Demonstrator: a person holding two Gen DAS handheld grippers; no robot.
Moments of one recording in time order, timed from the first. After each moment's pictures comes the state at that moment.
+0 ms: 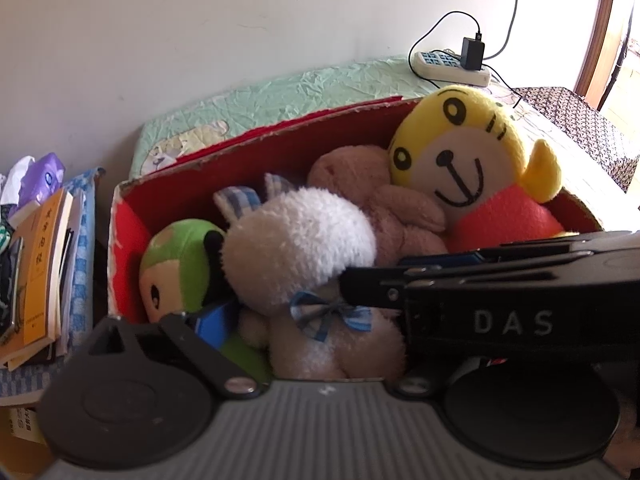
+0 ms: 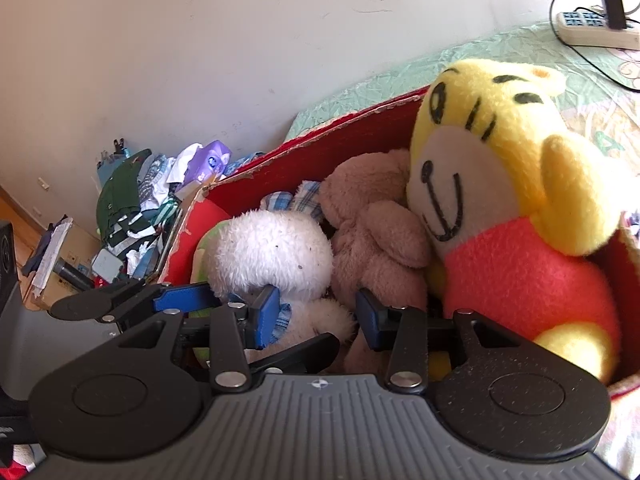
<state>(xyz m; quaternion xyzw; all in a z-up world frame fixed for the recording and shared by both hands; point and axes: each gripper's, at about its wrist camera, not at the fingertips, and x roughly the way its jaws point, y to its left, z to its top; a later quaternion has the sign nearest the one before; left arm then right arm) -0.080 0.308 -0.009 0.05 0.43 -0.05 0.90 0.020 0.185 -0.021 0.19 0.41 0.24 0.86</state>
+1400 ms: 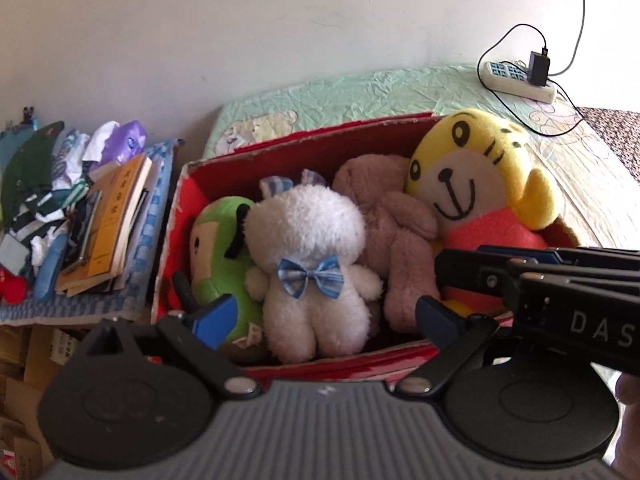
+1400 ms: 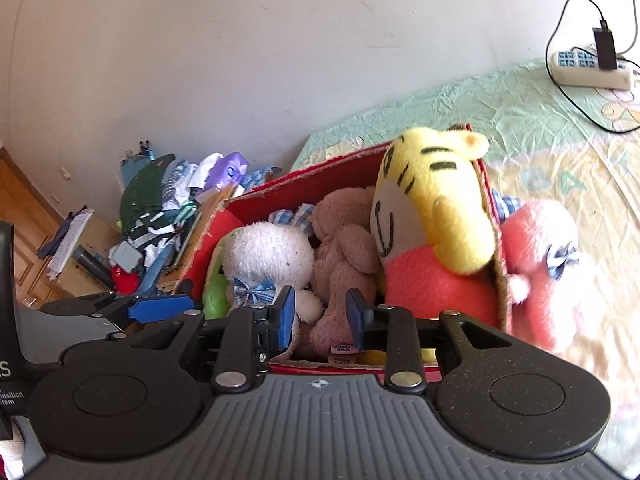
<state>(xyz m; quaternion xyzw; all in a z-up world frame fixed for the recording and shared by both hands) -0.103 0.255 0.027 0.04 0.45 0.10 0.89 -0.009 0.129 0.012 0.17 0.38 0.28 0.86</state>
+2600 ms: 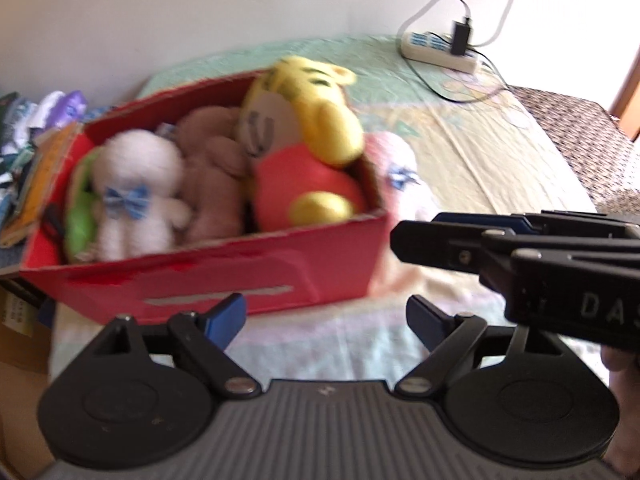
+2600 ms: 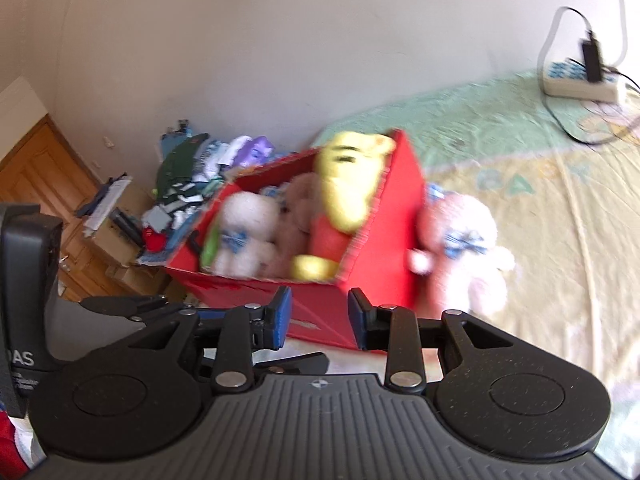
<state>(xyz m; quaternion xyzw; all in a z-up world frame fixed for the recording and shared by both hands) -0.125 0.130 0.006 -0.02 0.48 0.04 0.88 -0.034 0.018 0.004 0.15 0.38 0.34 0.85</state>
